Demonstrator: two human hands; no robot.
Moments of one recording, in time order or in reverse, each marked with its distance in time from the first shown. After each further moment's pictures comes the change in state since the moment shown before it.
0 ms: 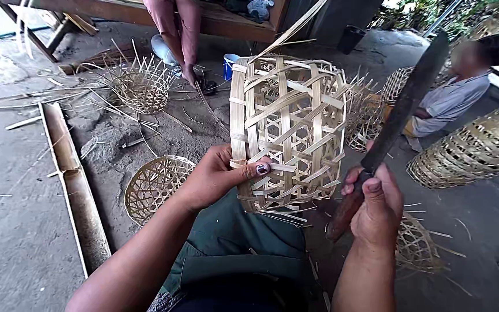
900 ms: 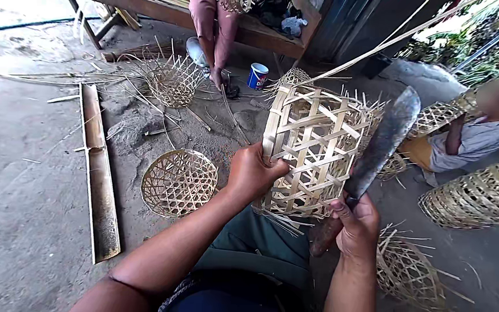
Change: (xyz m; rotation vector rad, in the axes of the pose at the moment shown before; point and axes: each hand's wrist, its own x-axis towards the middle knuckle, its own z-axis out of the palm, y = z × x) left_hand 0.010 -0.016 0.022 0.672 0.554 -0.218; right_hand -0.020 0.016 0.037 0.139 -0.070 0.055
